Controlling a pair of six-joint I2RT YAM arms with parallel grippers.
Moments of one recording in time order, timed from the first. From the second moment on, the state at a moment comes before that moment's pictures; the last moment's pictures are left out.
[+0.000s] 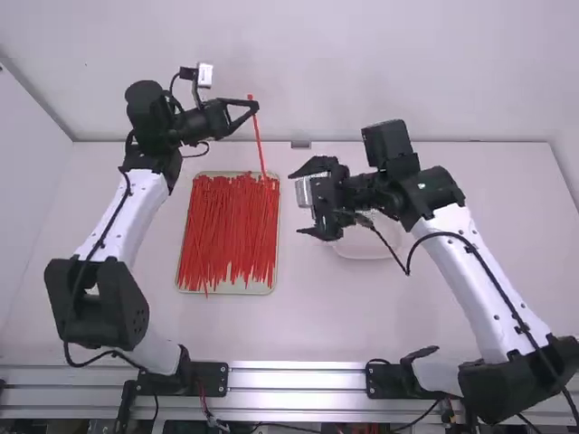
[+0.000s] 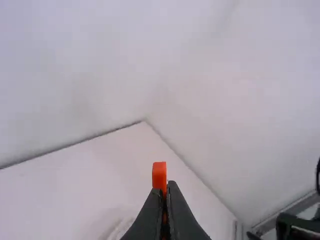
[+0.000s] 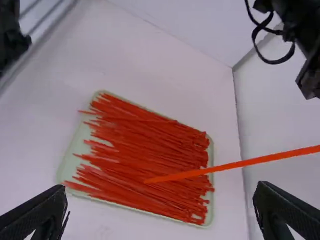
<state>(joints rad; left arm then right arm) 0.02 1.65 1.42 0.28 1.10 -0.70 0.42 1.42 1.48 -0.90 -0.84 -1.31</state>
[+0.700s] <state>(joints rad) 0.04 1.65 1.42 0.57 1.39 -1.59 0.43 1.42 1.48 -0.80 -1.04 -2.06</state>
